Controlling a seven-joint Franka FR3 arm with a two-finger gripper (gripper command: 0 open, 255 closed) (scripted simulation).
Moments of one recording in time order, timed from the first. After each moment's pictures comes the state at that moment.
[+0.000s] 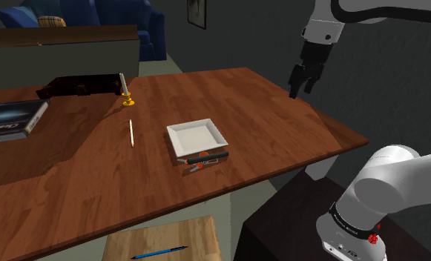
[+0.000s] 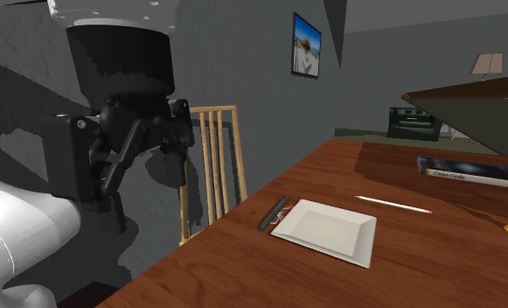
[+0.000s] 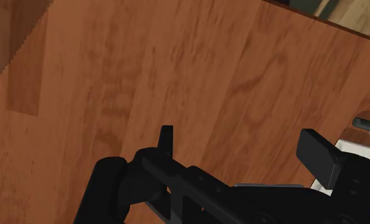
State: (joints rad) arm -0.02 -0.77 -0.01 -2.29 0.05 1.52 0.00
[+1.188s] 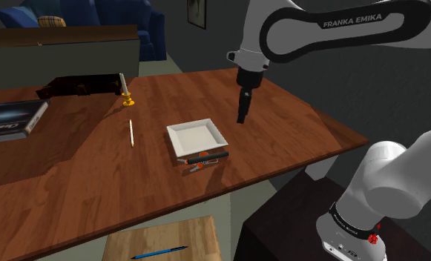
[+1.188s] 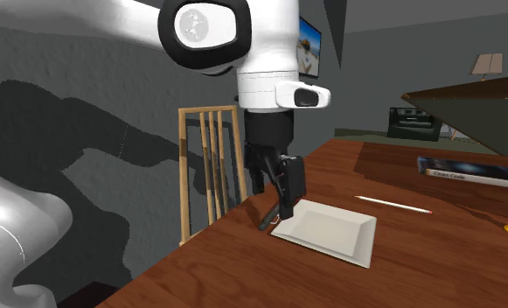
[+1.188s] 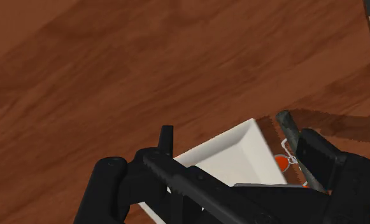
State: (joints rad) arm 0.25 -0.42 0.10 -2.24 0.10 1.87 -0.40
